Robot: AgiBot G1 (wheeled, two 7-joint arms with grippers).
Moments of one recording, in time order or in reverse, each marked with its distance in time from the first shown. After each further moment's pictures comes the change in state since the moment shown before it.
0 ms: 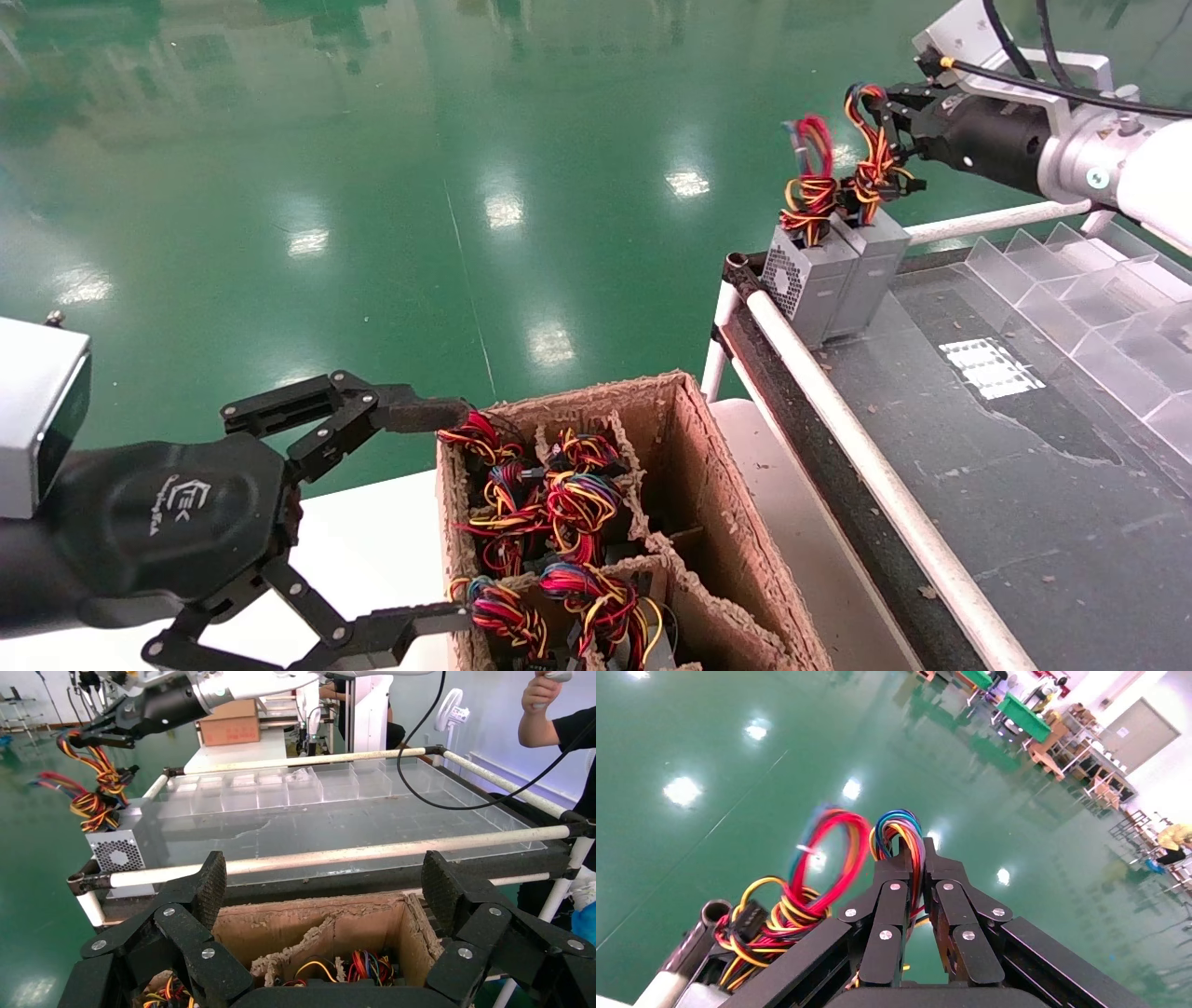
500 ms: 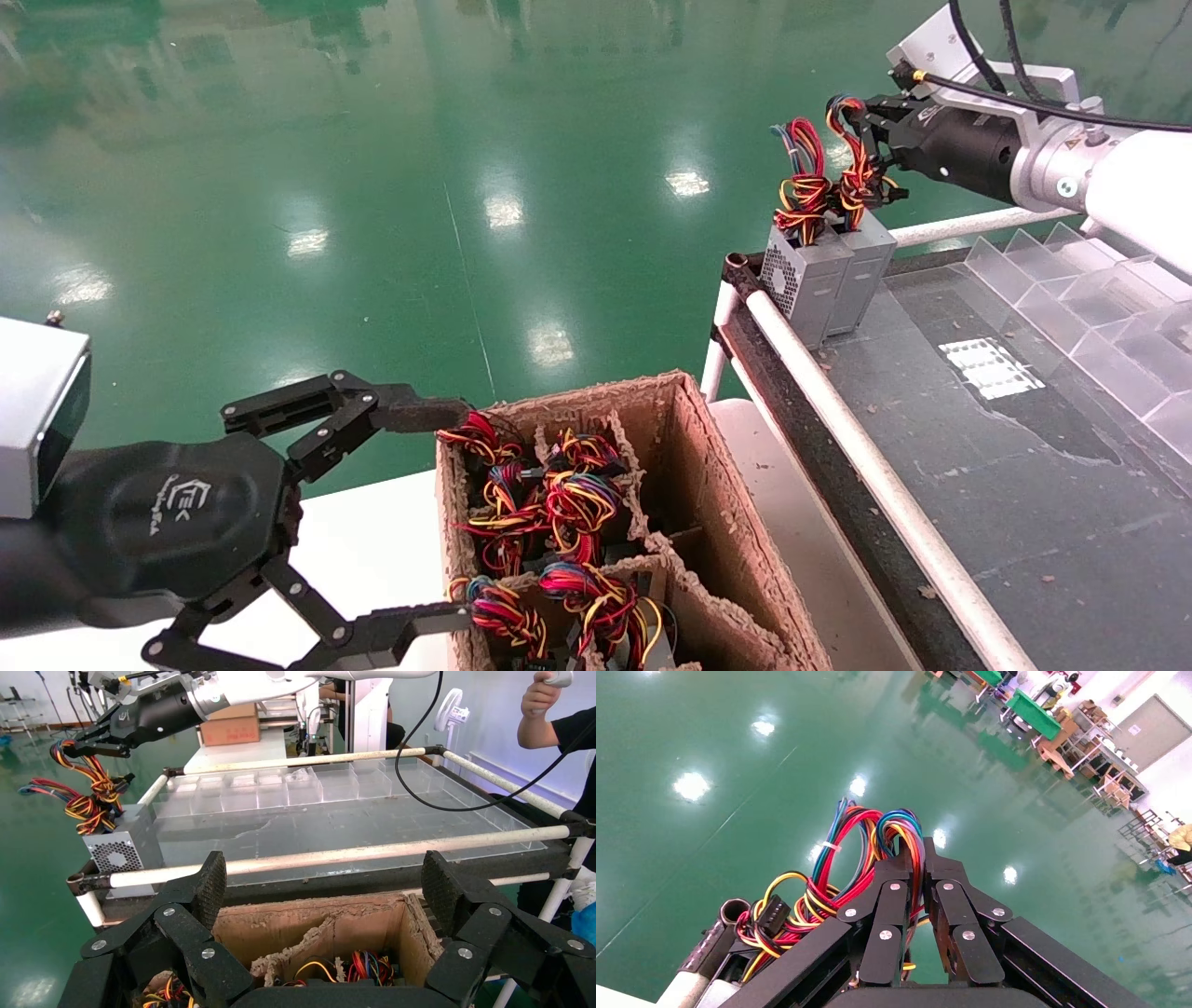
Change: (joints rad) left arm 0.000 0.000 0.001 0.000 0.000 0.000 0.000; right arm -0.013 -0.027 -0.007 -0.005 -0.010 0.012 0.007
